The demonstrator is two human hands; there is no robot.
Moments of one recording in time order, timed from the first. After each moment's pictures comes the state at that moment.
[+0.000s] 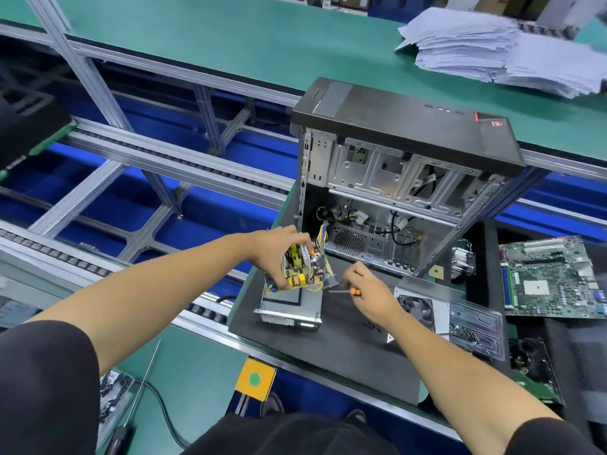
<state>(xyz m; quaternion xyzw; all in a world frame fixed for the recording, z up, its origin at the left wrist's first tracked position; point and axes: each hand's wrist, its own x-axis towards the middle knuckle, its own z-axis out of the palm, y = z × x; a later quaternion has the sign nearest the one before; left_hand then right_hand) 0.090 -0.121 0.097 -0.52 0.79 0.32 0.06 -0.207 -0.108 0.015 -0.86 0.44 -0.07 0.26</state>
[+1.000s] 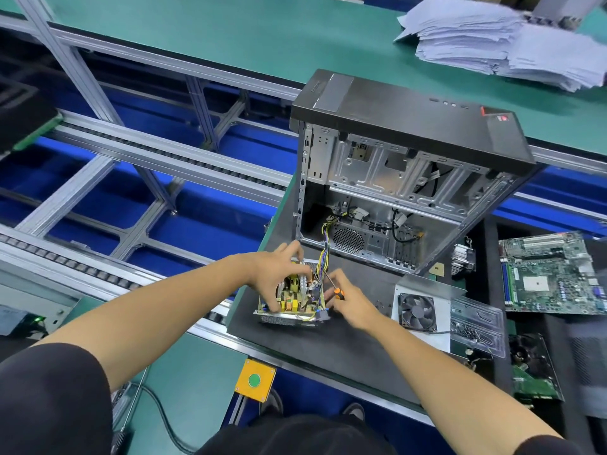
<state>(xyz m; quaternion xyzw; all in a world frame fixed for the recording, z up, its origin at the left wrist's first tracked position) 0.088 -0.104 0.048 -0.42 0.86 0.25 0.11 -0.172 -0.088 0.003 -0.70 0.48 -0.06 0.52</state>
